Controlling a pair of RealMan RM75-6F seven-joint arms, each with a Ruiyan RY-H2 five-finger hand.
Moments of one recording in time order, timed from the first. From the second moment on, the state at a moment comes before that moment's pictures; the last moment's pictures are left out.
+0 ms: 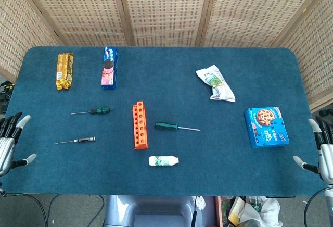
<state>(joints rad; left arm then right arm) -0.14 -1.05 -0.03 -1.68 1.44 1.44 0.08 0.06 -1.10 0.12 -1.54 -1.44 1.52 0.07</state>
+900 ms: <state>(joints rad) -0.41 -1.29 -0.11 -1.56 1.23 1.04 0.15 0.07 -1.07 0.13 -1.54 -1.41 1.47 0.18</state>
